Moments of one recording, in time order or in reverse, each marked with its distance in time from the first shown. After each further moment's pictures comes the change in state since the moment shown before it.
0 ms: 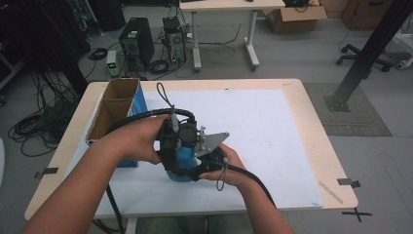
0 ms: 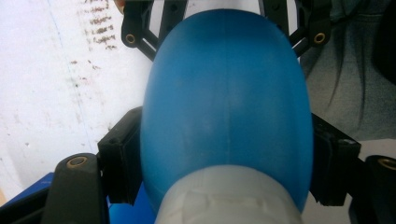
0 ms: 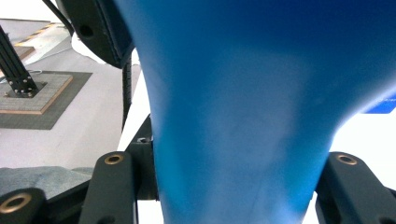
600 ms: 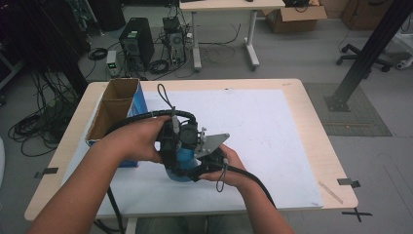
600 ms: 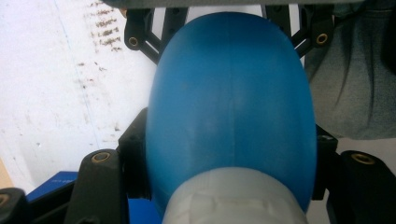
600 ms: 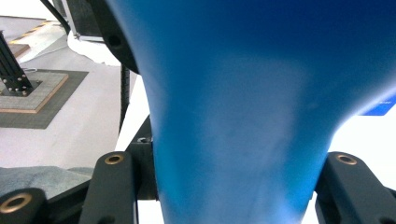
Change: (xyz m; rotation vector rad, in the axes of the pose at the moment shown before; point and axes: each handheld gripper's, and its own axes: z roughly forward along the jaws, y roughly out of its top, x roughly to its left) left arm -0.004 0.001 -0.002 0.008 0.029 0.018; right arm 0.002 0.001 0.000 -0.003 -0.015 -0.011
